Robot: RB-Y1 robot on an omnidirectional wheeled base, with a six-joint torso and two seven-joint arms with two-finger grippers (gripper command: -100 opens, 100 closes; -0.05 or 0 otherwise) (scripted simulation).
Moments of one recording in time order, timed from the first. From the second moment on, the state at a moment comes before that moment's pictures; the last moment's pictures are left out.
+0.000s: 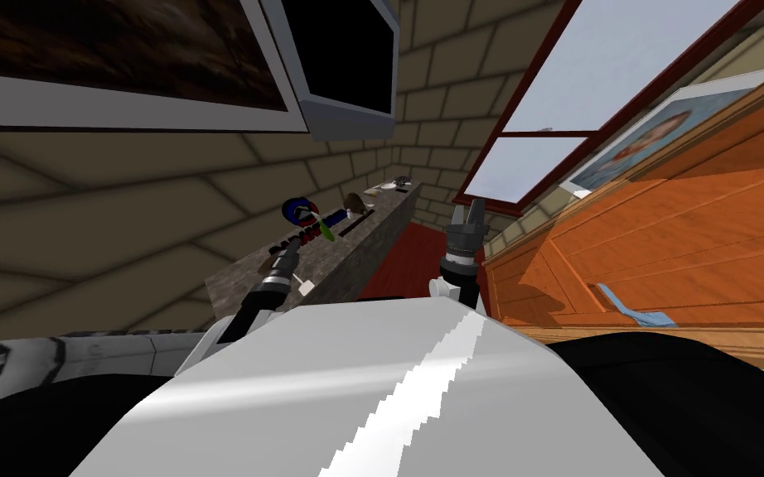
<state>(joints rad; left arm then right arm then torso) 0.70 0.40 0.13 -2.32 0.02 0.05 -0.16 0.50 0.03 0.05 -2.34 0.03 -0.59 0.11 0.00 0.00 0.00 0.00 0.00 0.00</state>
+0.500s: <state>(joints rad) 0.74 0.47 0.16 -2.33 0.04 0.20 -0.16 0.50 0.03 0.05 -2.34 0.03 -0.59 0.11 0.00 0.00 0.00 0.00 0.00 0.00</state>
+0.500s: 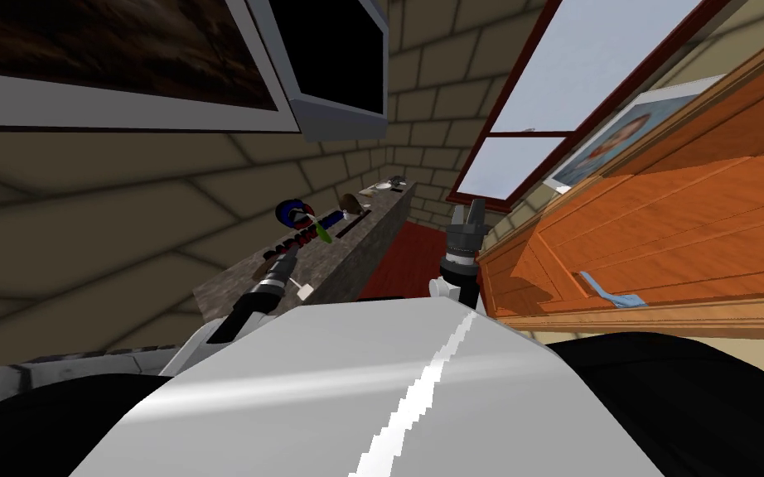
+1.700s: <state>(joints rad) 0.86 0.64 0.22 -2.34 0.14 0.53 -0.16 0.50 0.03 0.05 -2.34 0.03 -0.59 0.11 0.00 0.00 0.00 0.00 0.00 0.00</state>
